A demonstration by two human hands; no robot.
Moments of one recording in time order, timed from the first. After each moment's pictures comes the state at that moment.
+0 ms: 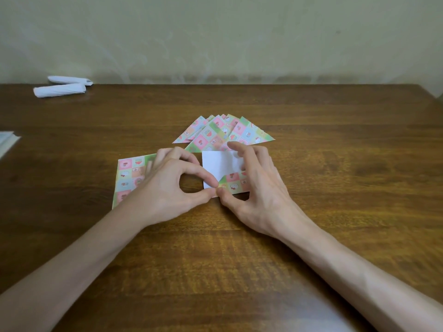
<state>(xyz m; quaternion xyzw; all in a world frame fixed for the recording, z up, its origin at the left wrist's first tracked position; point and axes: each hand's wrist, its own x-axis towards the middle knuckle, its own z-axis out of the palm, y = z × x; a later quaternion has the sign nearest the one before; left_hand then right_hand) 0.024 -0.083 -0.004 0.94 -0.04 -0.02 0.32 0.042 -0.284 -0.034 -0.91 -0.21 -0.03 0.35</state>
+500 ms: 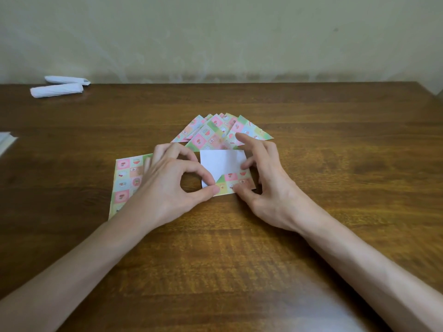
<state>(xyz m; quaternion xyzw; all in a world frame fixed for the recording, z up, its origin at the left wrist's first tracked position) 0.025 -0.089 -0.008 0.96 -0.05 0.03 0.27 0.047 -0.303 -0.026 -0.88 -0.22 0.03 0.42</state>
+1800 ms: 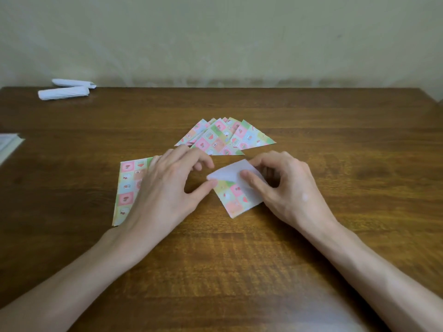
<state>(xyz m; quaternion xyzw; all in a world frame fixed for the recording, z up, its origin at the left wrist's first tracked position) 0.019 -0.088 -0.013 0.95 -0.10 0.15 0.26 0.054 -0.315 -0.022 -0.90 -0.21 -0.10 0.37</state>
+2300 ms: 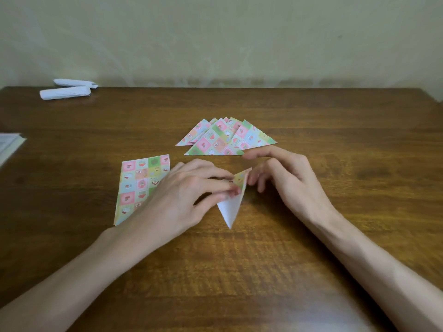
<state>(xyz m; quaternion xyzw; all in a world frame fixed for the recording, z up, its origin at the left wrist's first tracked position) 0.021 -0.088 -0.018 0.94 -0.25 0.08 0.22 0.056 -0.316 -0.012 -0.79 -0.17 0.02 0.59</state>
